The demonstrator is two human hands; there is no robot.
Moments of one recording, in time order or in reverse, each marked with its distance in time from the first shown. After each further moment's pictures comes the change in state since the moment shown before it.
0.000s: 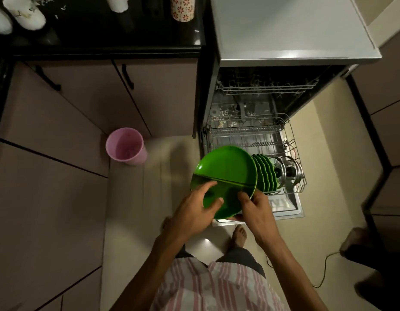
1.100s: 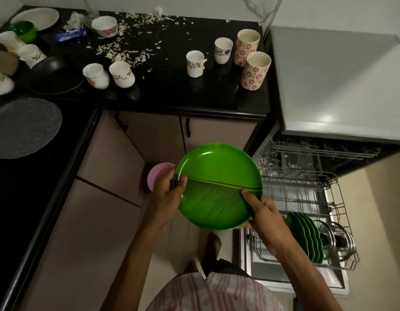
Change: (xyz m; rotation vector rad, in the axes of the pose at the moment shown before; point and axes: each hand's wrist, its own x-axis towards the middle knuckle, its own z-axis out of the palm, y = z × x) left_hand 0.059 -0.017 -0.235 -0.473 0.490 0.041; right_hand 0.070 -0.151 0.131 0.147 -0.307 -0.025
